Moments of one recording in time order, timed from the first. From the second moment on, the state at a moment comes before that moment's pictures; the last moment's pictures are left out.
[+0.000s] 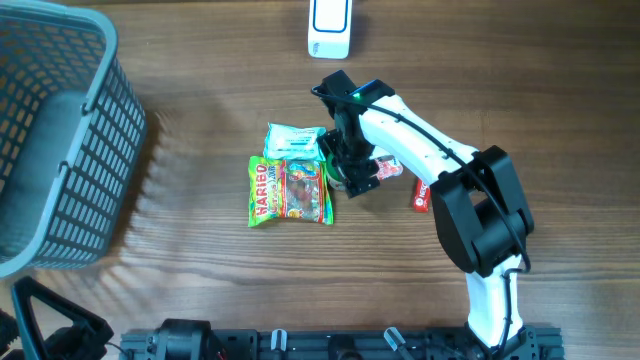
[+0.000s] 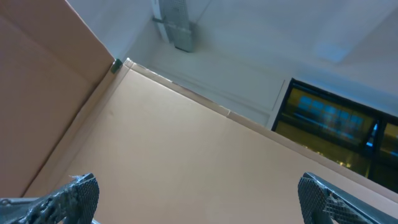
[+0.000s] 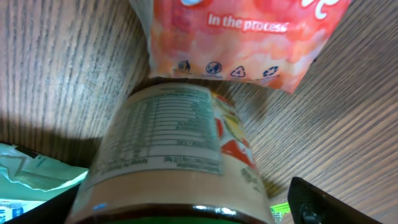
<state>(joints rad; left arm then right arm) -0.09 0.02 0.84 -0.12 -0.39 -0.30 0.56 2.14 1.62 -1.06 -0.21 1.63</state>
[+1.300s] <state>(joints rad) -0.09 0.02 0.84 -0.37 -0.39 -0.31 0.60 1.97 1.65 -1.37 -0.13 1.04</state>
